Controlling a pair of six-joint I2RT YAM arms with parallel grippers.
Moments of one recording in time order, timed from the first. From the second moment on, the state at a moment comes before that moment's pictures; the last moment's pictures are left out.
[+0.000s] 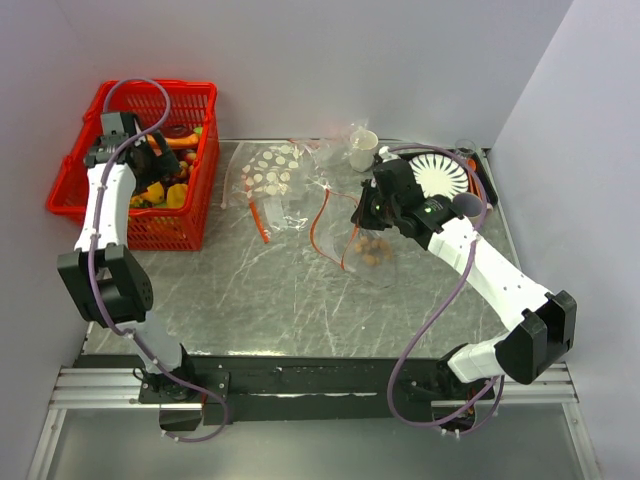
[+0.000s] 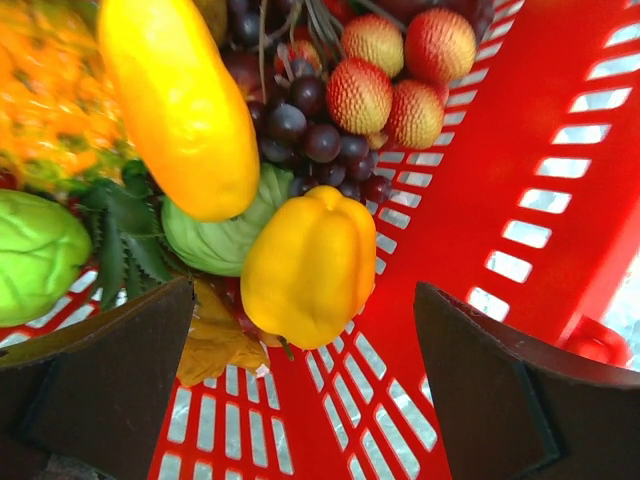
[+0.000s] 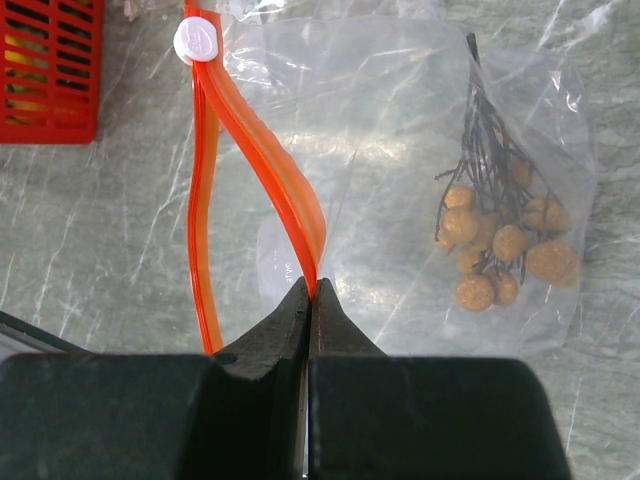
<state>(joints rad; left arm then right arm) 0.20 1.73 1.71 -0.79 -0.01 -0.35 0.57 1.38 1.32 -0.64 0.04 0.56</state>
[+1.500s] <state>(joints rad) 0.20 1.53 1.75 -0.75 0.00 -0.38 0.57 1.38 1.32 -0.64 0.03 0.57</state>
